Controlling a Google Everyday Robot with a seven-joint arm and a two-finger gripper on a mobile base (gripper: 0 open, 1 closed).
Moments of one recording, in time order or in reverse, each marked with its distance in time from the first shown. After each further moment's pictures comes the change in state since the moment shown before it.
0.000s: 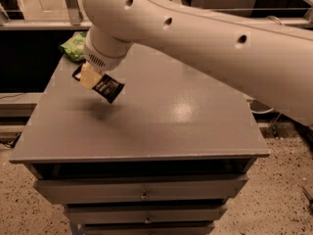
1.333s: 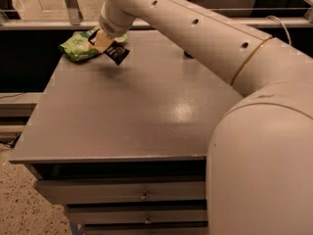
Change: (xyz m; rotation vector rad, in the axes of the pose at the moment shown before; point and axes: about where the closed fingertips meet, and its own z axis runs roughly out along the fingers) arm -0.035 -0.152 0.069 0.133 -0.062 0.009
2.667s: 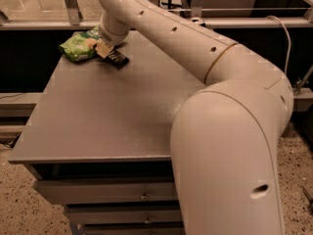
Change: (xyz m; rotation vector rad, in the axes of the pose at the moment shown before) arm 0.013 0.002 0.062 -0.059 0.070 0.020
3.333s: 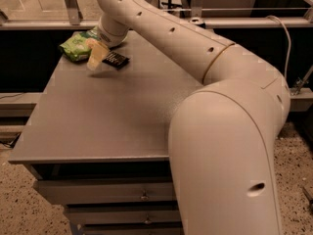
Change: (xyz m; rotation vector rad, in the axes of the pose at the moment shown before) arm 0.000 0.003 0.005 -0.007 0.003 -0.003
